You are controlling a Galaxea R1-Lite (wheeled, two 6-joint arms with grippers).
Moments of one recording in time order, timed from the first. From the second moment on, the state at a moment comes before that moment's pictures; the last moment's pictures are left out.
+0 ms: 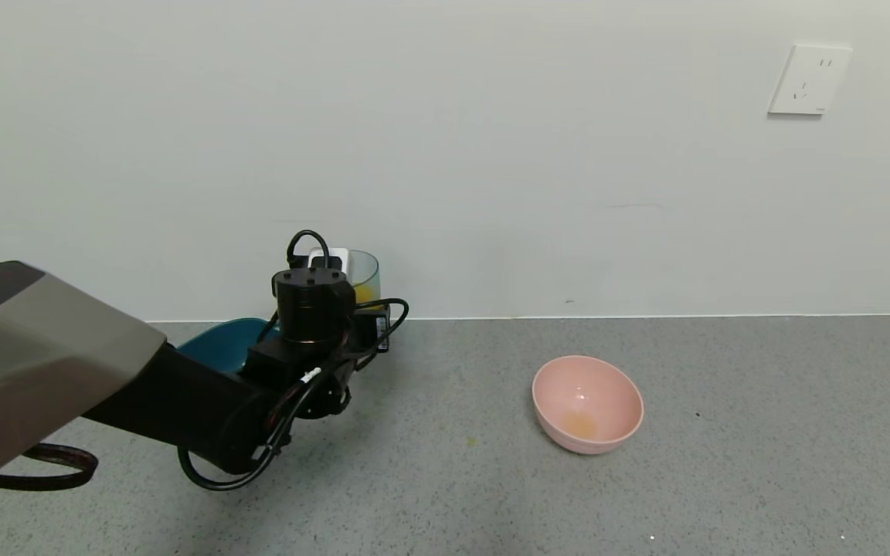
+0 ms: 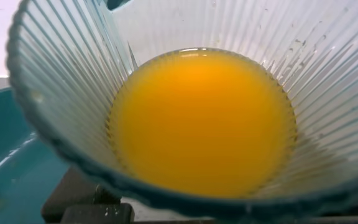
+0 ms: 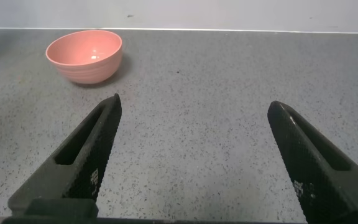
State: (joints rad) left arm -0.44 2.04 -0.93 -0.88 0.52 -0.07; right arm 0.00 0.00 0.00 -0.01 0.00 0.03
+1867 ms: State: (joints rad) left arm 0.15 1.91 -0.74 -0.90 0.21 0.18; right arm 0.00 0.00 0.00 -0.01 0.00 0.03
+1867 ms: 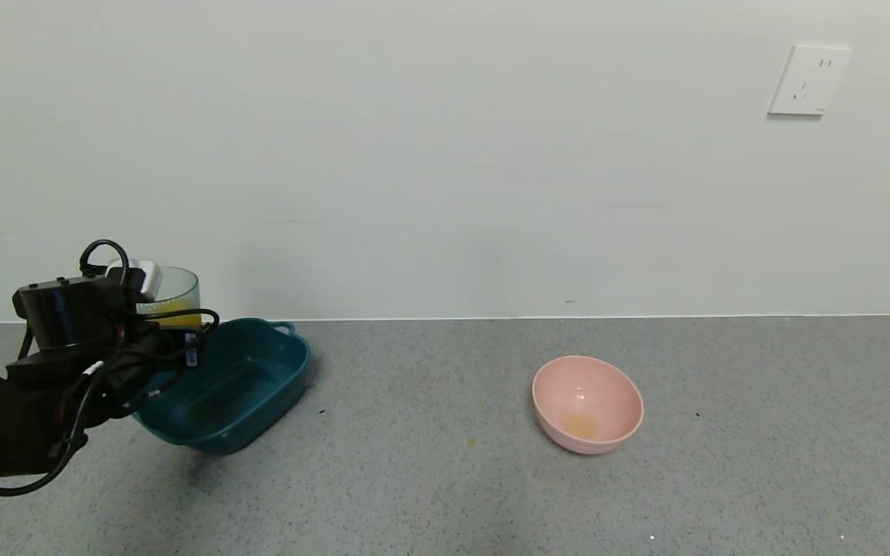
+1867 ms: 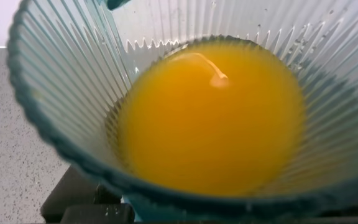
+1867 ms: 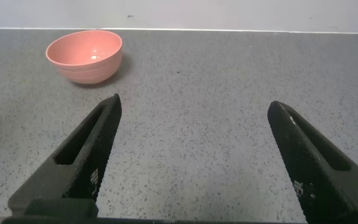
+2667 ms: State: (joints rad) left arm 0.16 1.91 -0.70 -0.90 0.18 0.37; right arm 0.00 0.00 0.00 -0.01 0.00 0.03
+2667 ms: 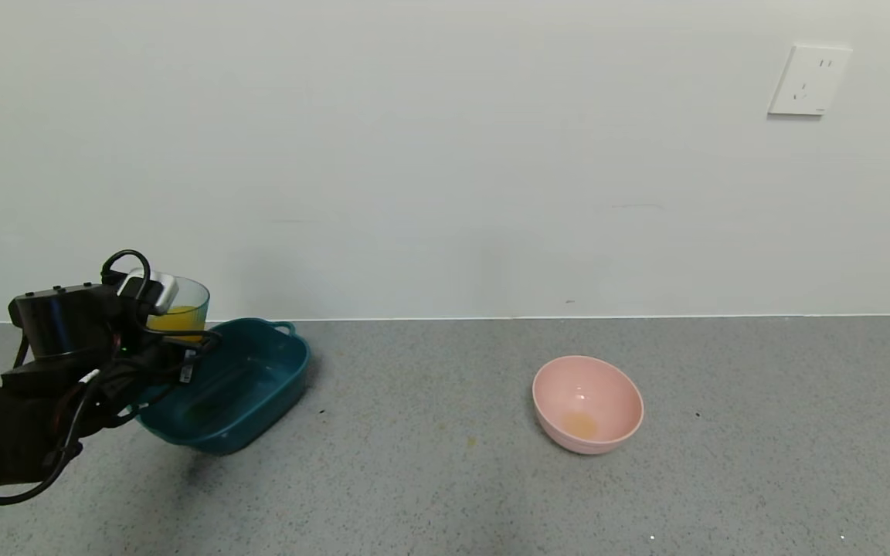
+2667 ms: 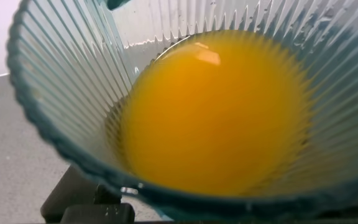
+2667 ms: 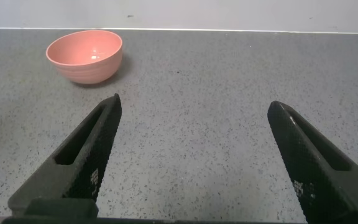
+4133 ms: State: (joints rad) left arm 0.19 1.91 -0.69 -0.90 0.14 0.74; right arm 0.00 0.00 0.00 -0.01 0.00 0.03
